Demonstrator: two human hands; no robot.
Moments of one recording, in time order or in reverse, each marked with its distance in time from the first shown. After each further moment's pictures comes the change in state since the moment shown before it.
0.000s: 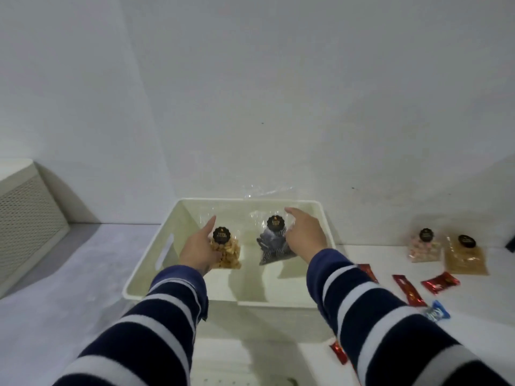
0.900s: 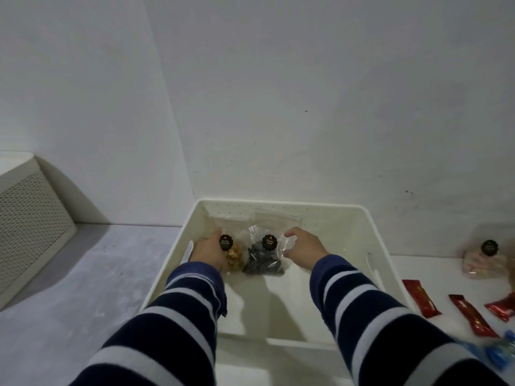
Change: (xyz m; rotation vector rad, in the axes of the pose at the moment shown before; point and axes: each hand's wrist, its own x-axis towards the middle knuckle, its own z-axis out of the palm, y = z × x) left_hand 0.084 -0.049 -0.010 0.371 -0.091 -0.086; right_hand 0.059 -0.010 0.090 -0.081 -0.318 0.071
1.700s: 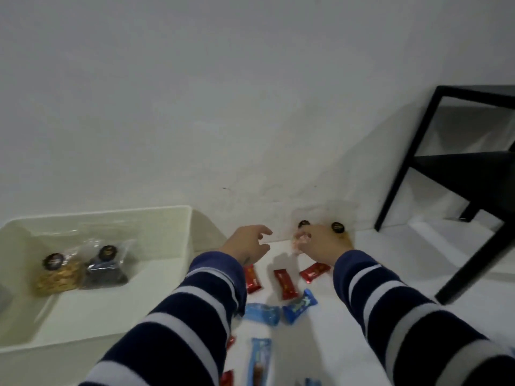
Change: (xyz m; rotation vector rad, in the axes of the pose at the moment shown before) left_hand -0.137 0.345 0.159 0.002 -0.242 0.647; right_hand -0.129 0.255 -0.262 -0.217 0.204 0.122
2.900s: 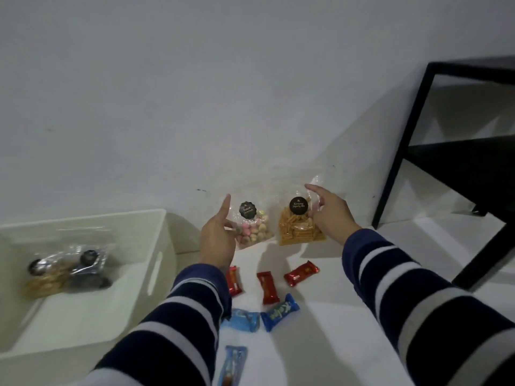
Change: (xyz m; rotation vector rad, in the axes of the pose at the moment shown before) left_hand 0.036 0.021 0.035 -0.487 0.580 -0.143; right_hand 0.050 0.067 -0.059 0.405 0.297 -0.092
